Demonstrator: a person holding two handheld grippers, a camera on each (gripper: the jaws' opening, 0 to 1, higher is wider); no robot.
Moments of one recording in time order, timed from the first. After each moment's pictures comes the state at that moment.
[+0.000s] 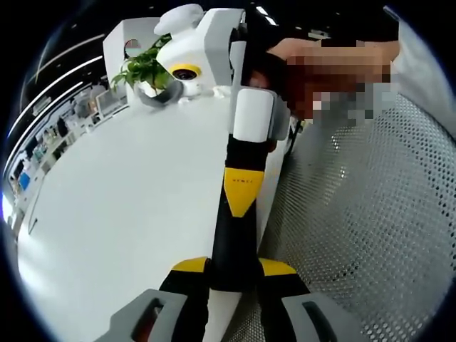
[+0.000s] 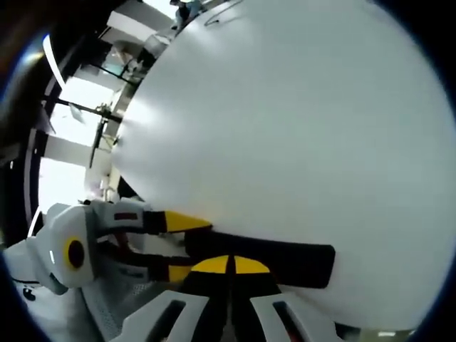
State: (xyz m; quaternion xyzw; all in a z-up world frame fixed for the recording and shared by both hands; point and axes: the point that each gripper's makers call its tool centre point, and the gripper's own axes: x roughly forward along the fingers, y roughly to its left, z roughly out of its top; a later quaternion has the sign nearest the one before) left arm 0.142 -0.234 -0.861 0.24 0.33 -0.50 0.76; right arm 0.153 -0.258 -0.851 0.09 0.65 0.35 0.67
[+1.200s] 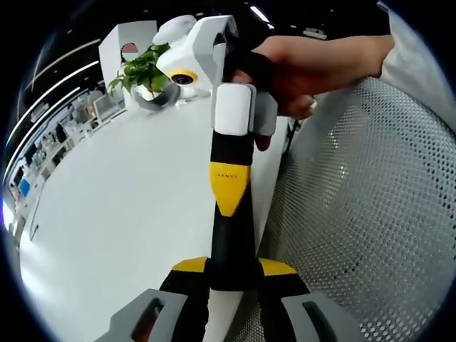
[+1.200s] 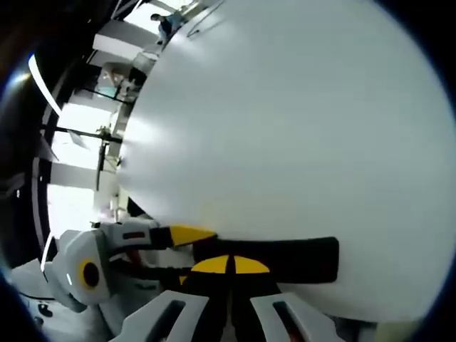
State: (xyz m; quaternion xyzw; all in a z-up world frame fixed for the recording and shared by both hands) left arm 0.141 -0.234 -0.861 0.25 0.32 -0.51 0.76; right arm 0.157 -0.249 -0.842 0.16 0.64 0.34 0.67
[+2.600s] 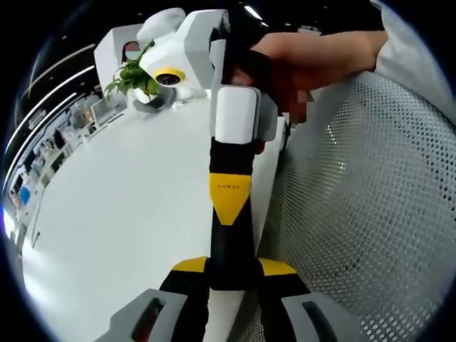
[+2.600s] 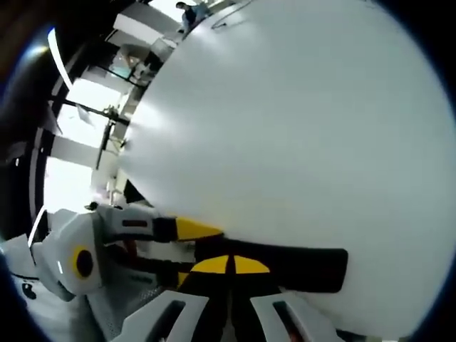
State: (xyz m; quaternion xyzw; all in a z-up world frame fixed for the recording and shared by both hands) left arm 0.141 -0.234 -0.862 0.27 0.32 -0.51 0.75; right arm 0.161 -0.240 -0.835 0.13 0.60 0.37 0.69
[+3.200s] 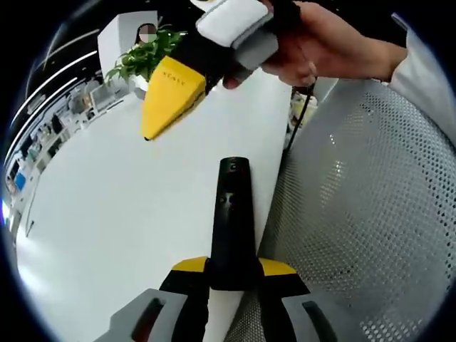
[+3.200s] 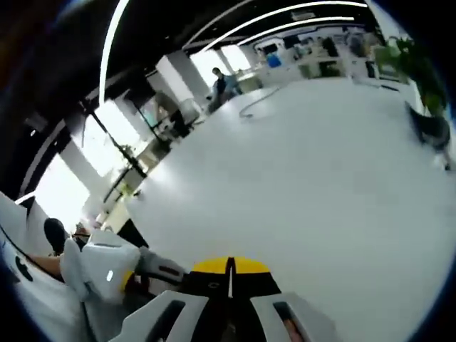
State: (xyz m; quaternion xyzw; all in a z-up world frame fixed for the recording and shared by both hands) left arm 0.143 -0.235 -0.861 0.25 0.36 -0.51 0.74; right arm 0.216 -0.251 -0.749 0.09 0.35 0.38 0.85
